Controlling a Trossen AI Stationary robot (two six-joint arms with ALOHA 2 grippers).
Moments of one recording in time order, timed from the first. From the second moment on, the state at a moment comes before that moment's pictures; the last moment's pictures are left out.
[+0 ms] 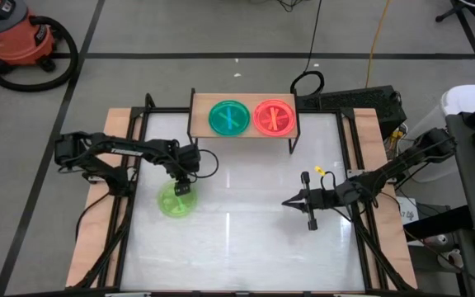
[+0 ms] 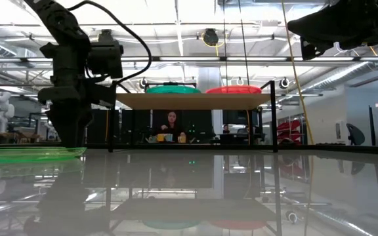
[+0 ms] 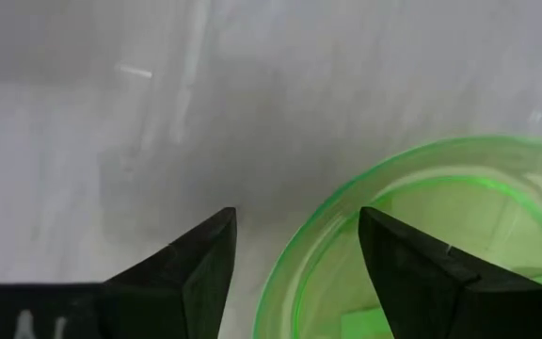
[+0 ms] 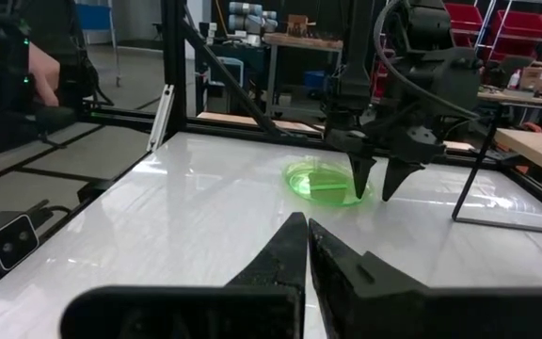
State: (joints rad) left arm 0.27 1.44 0.68 -0.63 0.16 0.00; right arm 0.46 1.05 0.22 0.74 0.37 -0.02
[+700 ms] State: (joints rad) left arm 0.25 1.45 0.76 -0.66 0.11 0.14; right arm 0.46 1.05 0.22 0.74 0.37 -0.02
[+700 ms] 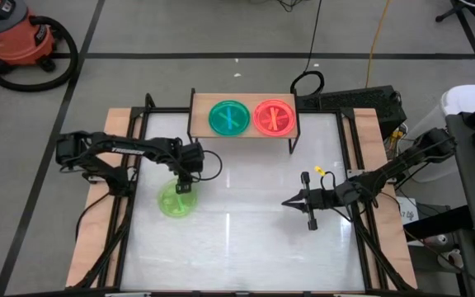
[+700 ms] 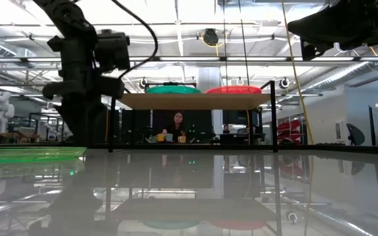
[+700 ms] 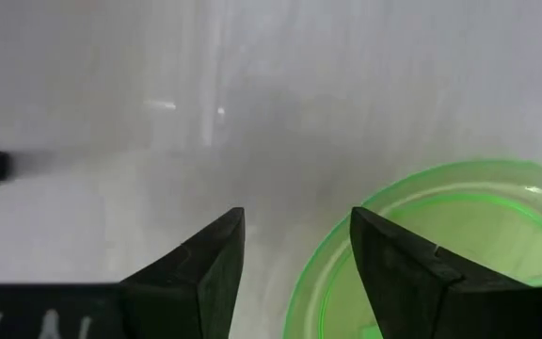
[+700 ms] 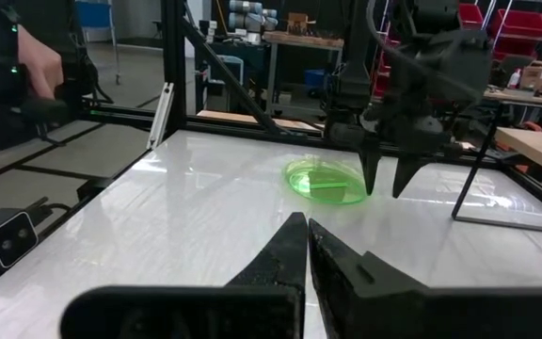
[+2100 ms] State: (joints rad) left arm 0.25 1.56 1.24 -1.12 0.16 0.33; right arm 0.41 1.05 0.22 0.73 0.37 -0.11
